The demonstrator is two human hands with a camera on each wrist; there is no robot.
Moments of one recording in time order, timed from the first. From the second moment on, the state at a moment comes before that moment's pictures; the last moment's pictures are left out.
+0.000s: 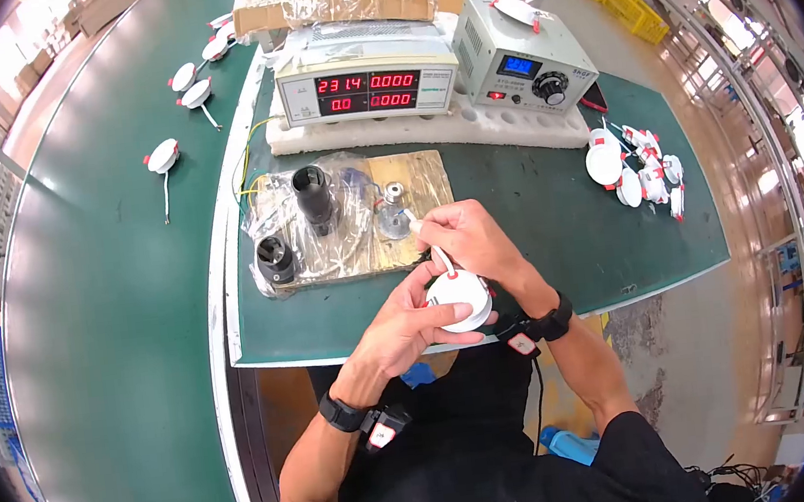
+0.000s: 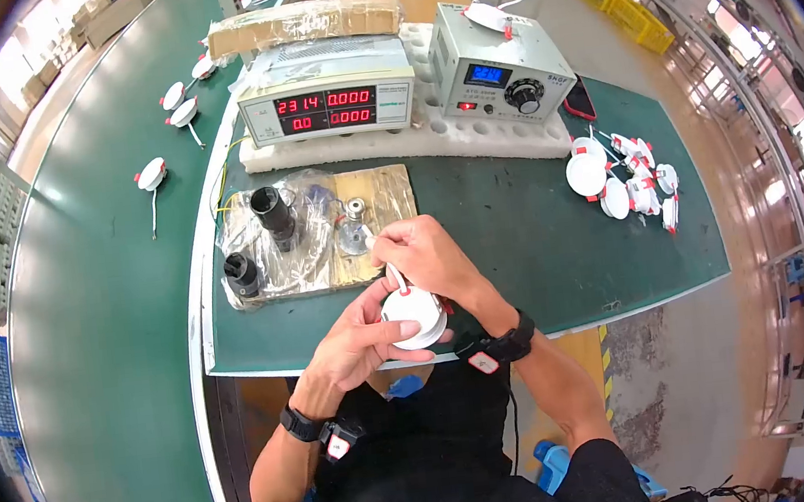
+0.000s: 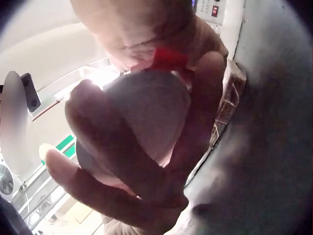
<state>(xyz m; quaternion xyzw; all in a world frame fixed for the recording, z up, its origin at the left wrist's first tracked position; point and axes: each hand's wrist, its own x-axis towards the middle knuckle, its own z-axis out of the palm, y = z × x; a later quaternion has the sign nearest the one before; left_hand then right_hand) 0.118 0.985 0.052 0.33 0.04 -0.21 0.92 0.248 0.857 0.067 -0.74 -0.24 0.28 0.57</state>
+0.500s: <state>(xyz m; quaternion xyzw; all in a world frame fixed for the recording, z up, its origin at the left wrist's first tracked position) 0.133 1.000 0.052 0.31 0.03 -0.28 0.91 0.252 0.863 0.065 -0.75 -0.23 0.27 0.56</state>
